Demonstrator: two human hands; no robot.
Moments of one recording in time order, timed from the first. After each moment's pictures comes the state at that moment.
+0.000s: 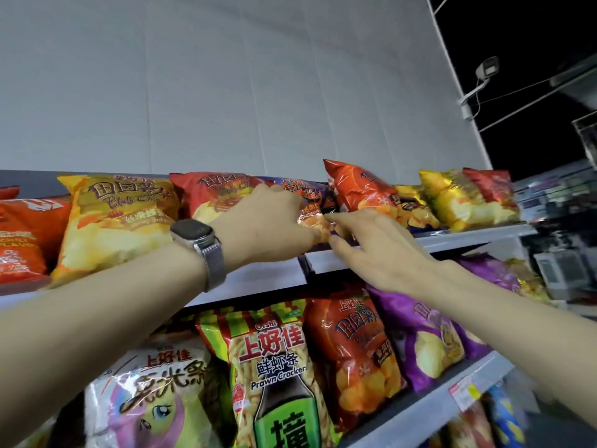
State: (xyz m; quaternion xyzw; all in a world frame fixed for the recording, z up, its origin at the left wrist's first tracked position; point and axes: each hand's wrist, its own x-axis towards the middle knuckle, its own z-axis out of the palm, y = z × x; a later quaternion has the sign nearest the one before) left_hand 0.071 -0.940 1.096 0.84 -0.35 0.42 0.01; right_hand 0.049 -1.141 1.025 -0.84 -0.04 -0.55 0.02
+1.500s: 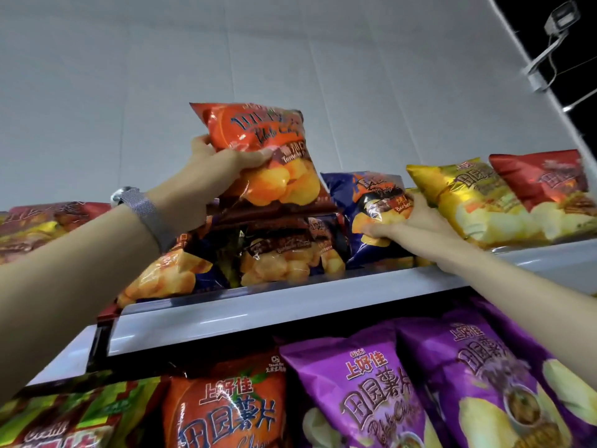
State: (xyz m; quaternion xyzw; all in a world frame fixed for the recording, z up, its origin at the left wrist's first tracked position) left_hand 0.122 -1.164 1.177 0.68 -0.28 0.35 0.57; right_hand 0.180 -1.465 1.093 -0.77 0.04 -0.50 0.40
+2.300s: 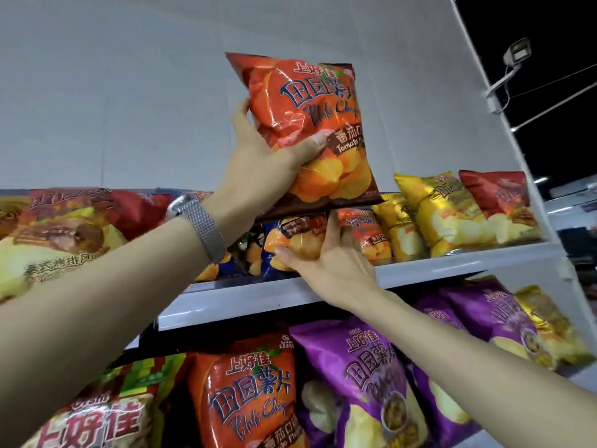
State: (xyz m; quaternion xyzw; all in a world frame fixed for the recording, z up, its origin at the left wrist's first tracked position) left_hand 0.097 -1.162 1.154 0.58 -0.47 0.37 0.55; right_hand 0.138 -1.297 1.048 -0.84 0.01 -0.48 0.26
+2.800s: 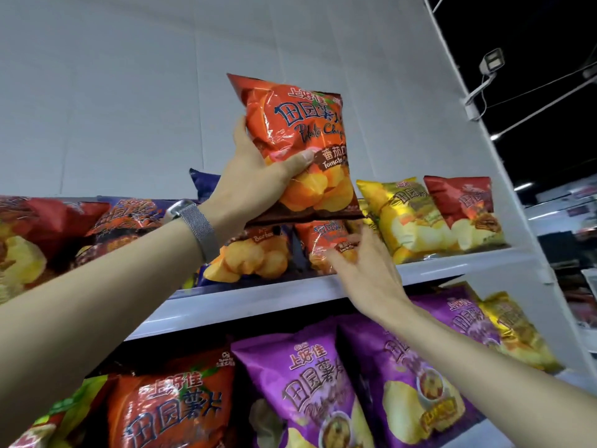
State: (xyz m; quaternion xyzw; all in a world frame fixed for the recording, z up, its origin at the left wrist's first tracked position) left_hand 0.114 -1.239 1.161 0.63 -0.46 0.37 0.50; right_hand 0.125 -1.420 1.025 -0.76 0.00 -0.56 0.34
